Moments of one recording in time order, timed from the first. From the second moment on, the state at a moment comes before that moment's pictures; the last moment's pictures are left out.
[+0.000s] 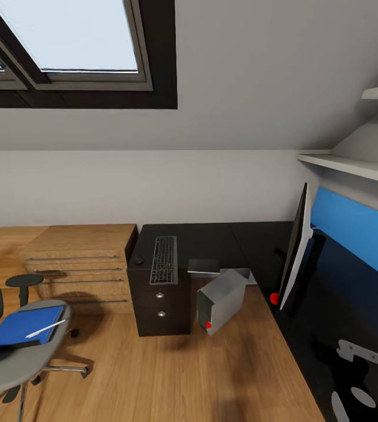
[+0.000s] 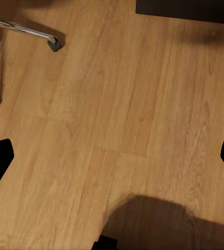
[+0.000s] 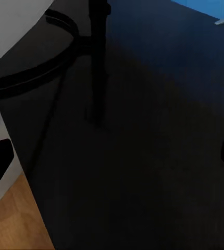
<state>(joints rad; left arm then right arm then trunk) -0.09 -0.05 -0.06 -0.57 0.17 -0.15 0.28 -0.18 -0.11 -0.31 -1.08 -0.11 0.01 -0.18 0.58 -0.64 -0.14</state>
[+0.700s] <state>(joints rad) -0.09 -0.05 -0.07 -0.56 0.17 -0.14 0.28 -0.29 -0.19 -0.31 -0.84 -0.11 -0.24 -0.18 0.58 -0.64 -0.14</state>
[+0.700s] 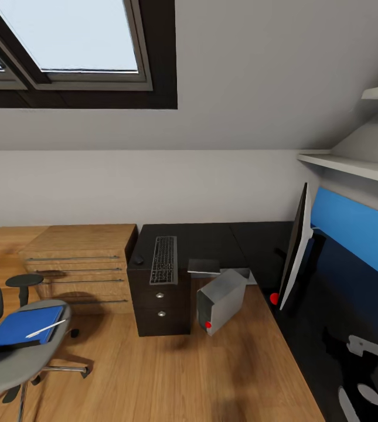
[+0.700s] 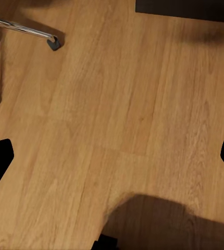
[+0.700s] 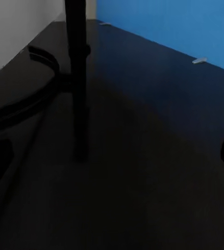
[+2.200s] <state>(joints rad) -0.08 -0.06 -0.18 -0.53 0.17 -0.14 0.29 -0.76 -0.26 -0.32 -0.23 -0.12 -0.25 -0.18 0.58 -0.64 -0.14</state>
